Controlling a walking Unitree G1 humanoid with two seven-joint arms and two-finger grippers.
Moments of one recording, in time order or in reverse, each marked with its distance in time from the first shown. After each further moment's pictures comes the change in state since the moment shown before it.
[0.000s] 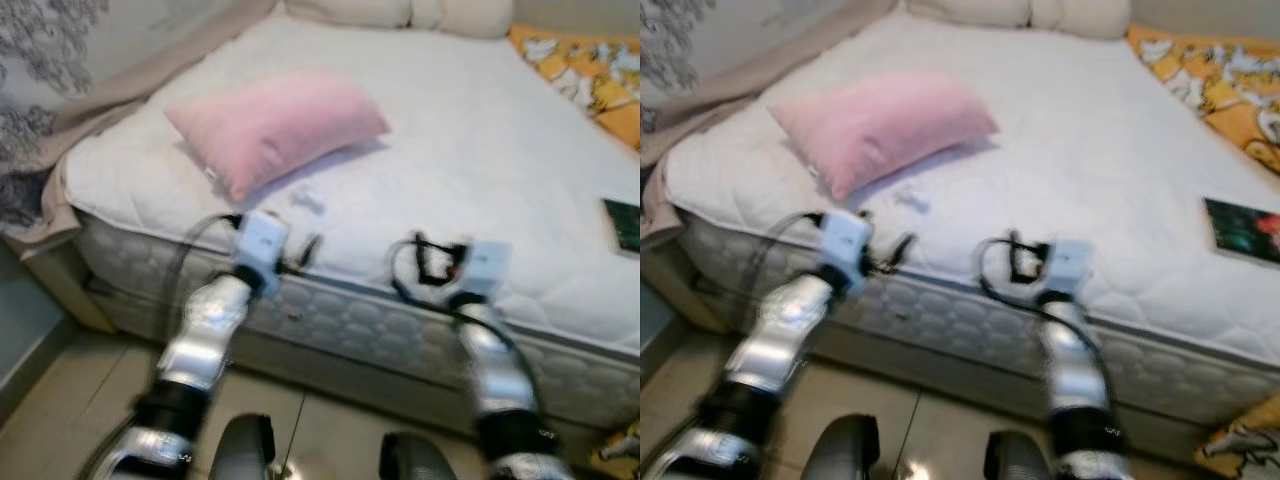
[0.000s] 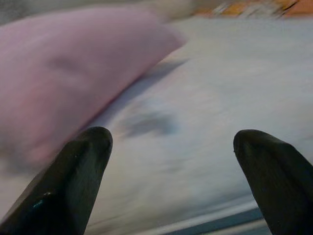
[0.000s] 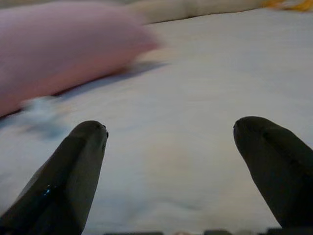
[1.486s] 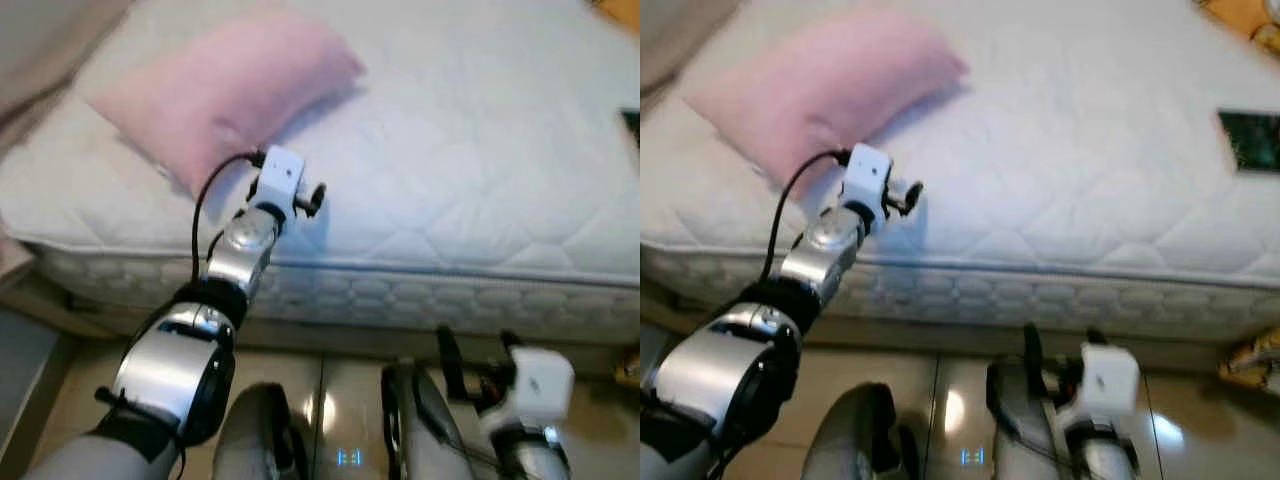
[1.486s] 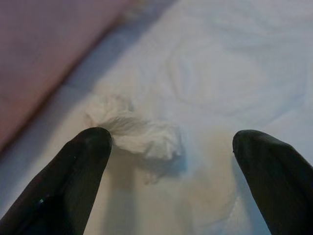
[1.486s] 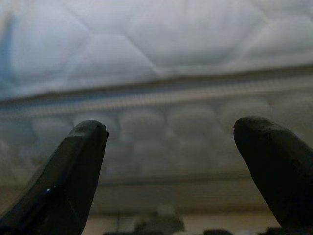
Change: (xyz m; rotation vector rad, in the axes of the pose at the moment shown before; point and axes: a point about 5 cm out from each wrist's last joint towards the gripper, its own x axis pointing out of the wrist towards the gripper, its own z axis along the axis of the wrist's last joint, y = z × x) left arm 0.077 0.008 0.041 -0.015 0.084 0.097; right arm -0.162 -0.016 -0.006 -0.050 0.151 -0.101
